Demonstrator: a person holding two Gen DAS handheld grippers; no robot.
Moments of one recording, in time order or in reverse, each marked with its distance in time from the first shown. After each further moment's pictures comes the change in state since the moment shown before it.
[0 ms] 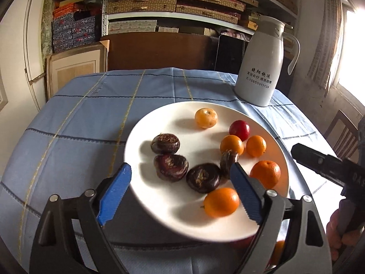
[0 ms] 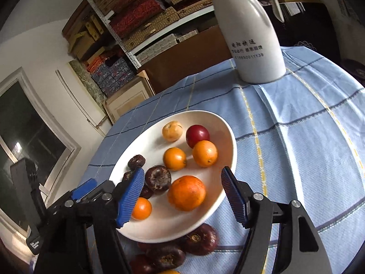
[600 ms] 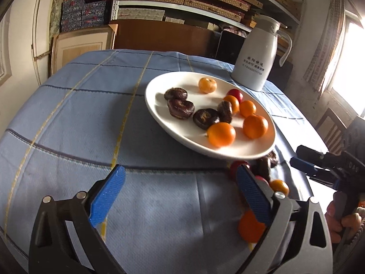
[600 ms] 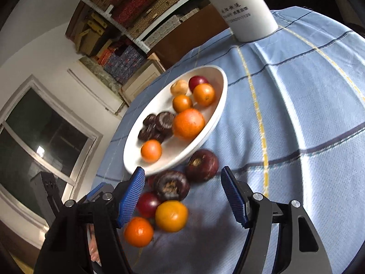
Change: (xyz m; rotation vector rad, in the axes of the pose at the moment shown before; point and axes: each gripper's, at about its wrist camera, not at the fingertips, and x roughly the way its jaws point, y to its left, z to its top) left arm -0.051 0.025 -0.069 -0.079 0.050 -0.069; right arm -0.031 -0.021 -0.064 0.085 0.149 0.154
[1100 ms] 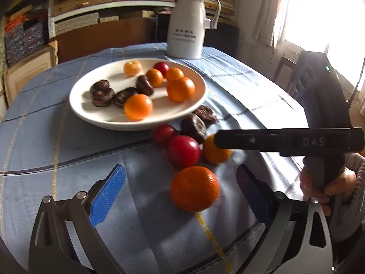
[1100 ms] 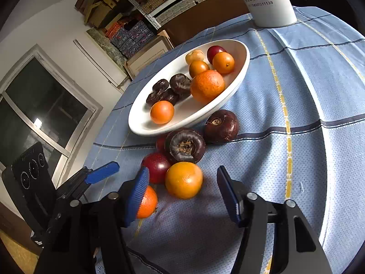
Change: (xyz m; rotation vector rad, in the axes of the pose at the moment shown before) left arm 0.002 -0.075 -0.031 0.321 0.097 -0.199; right arm 0.007 0.024 -0.030 -0.113 0.112 -0.021
